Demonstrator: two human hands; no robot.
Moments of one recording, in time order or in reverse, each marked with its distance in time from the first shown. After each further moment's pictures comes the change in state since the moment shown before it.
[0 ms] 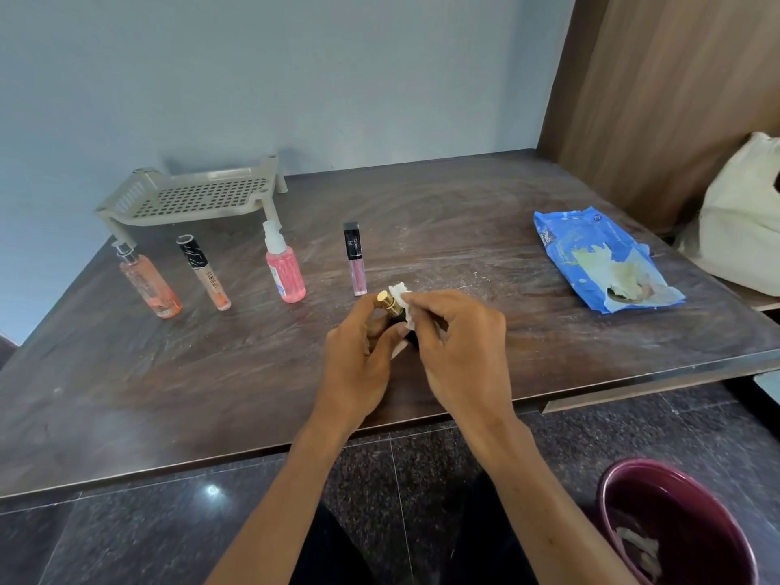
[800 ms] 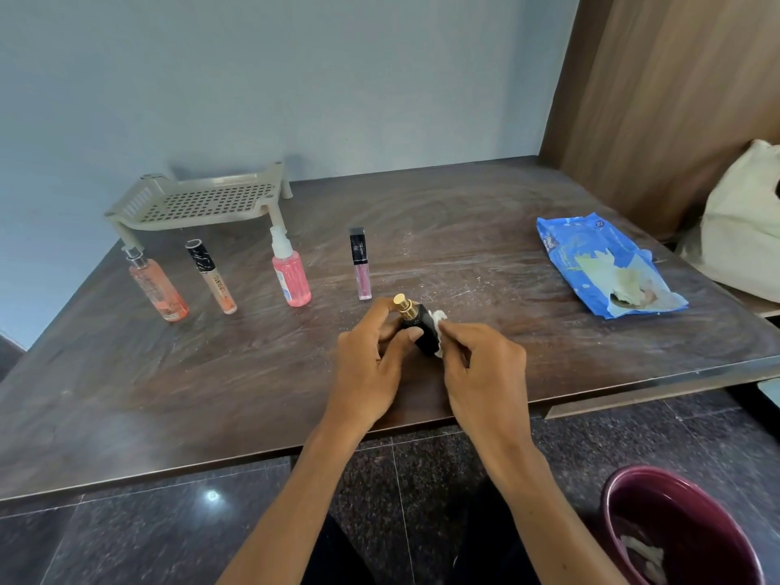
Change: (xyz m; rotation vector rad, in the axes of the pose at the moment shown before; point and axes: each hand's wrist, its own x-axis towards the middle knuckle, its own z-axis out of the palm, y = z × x) left_hand -0.001 0.006 0.004 0.126 0.025 0.119; right_hand -0.018 0.023 -0.003 -0.121 0.012 0.084
